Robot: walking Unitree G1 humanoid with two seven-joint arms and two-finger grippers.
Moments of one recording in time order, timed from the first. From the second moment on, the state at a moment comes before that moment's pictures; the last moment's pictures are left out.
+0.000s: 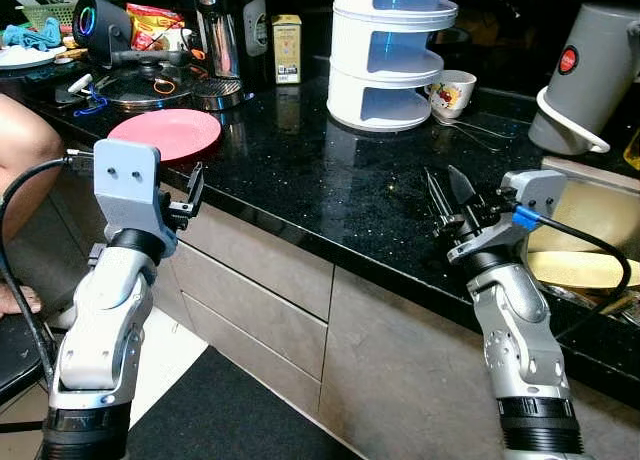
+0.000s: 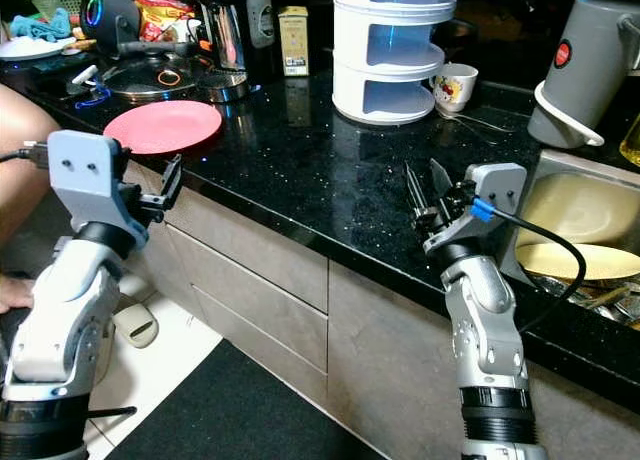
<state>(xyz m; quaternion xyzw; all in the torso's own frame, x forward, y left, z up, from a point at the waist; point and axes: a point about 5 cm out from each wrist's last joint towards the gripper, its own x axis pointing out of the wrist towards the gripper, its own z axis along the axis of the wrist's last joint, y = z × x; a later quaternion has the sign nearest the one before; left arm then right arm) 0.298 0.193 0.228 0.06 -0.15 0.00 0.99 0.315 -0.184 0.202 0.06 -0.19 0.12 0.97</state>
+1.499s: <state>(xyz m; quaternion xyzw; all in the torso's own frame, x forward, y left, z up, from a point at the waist) 0.300 0.179 0.227 0.05 -0.15 -0.04 0.99 0.321 -0.179 0.205 0.06 -0.20 0.14 0.97</state>
